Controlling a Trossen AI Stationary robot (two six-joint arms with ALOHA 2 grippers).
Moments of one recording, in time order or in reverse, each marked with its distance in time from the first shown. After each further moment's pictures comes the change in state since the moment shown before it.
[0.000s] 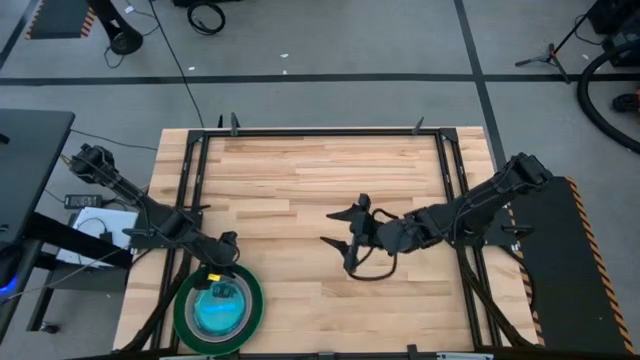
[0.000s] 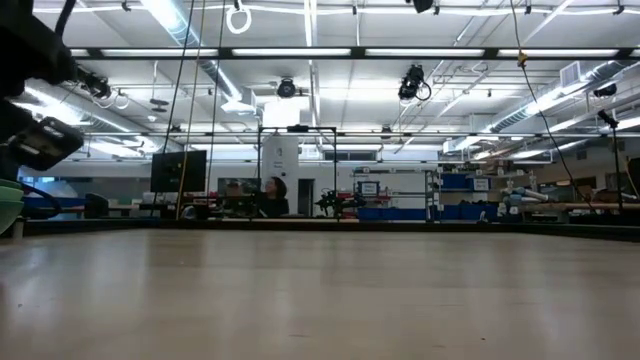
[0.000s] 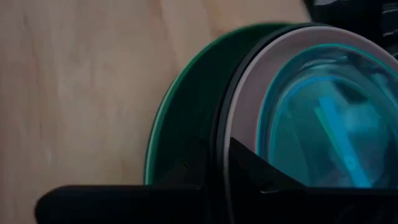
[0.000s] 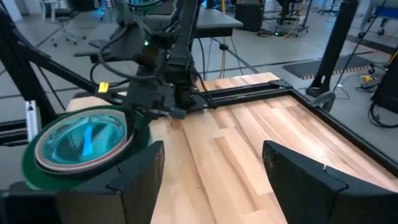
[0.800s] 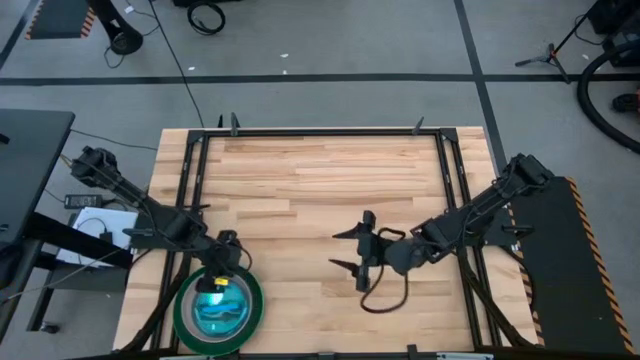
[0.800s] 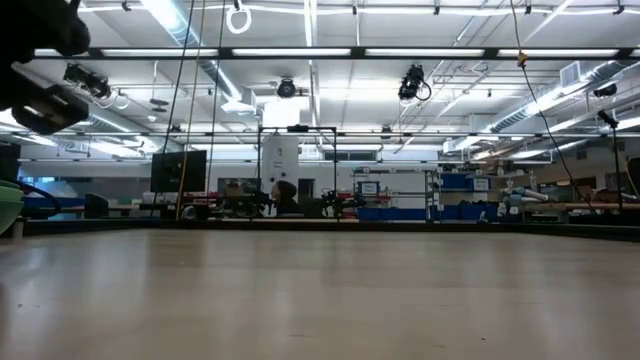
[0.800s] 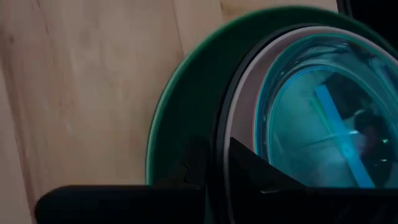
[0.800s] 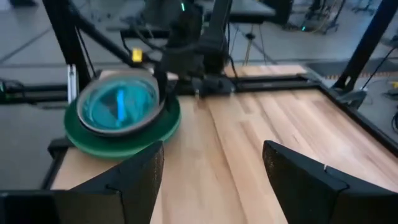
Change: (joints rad) left arm 0.022 0.190 0.276 -0.325 0.028 -0.009; right arm 0.110 -0.001 0.000 -0.089 0.001 -0.005
